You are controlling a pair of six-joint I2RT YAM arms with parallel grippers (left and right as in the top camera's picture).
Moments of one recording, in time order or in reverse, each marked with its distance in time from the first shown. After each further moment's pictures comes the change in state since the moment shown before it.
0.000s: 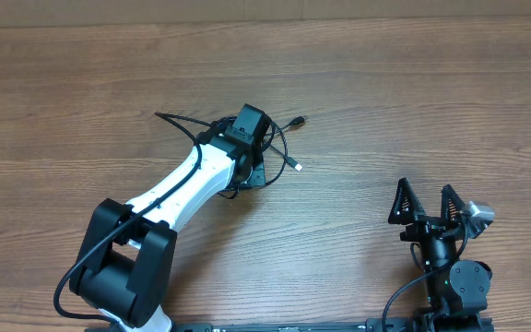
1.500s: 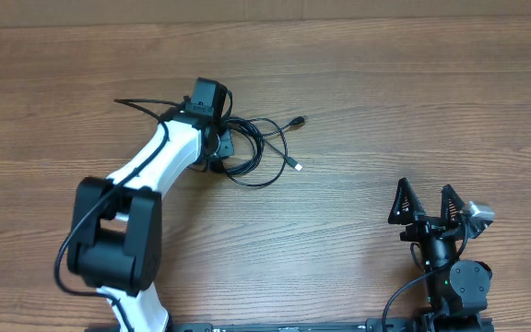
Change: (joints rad) left arm 0.226 0.113 0.082 0.103 -0.013 0.094; right arm 0.000 0.000 0.000 0.000 0.000 0.000
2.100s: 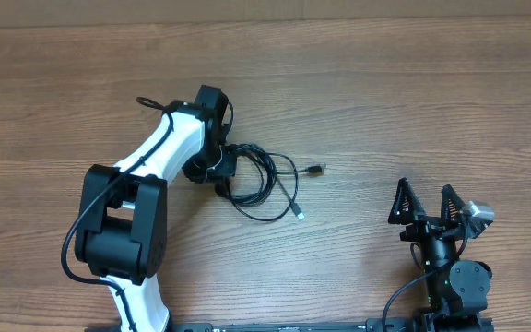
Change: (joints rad) left arm 0.000 0.065 0.108 -0.356 0.200 0.256; right arm 0.000 0.000 0.000 0.000 0.000 0.000
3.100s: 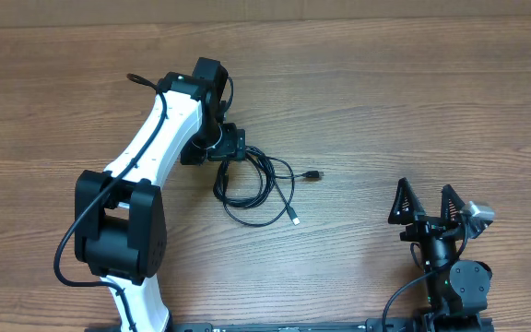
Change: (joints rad) left arm 0.000 0.000 0.189 -0.140 -0.006 -0.091; right arm 0.000 0.000 0.000 0.000 0.000 0.000
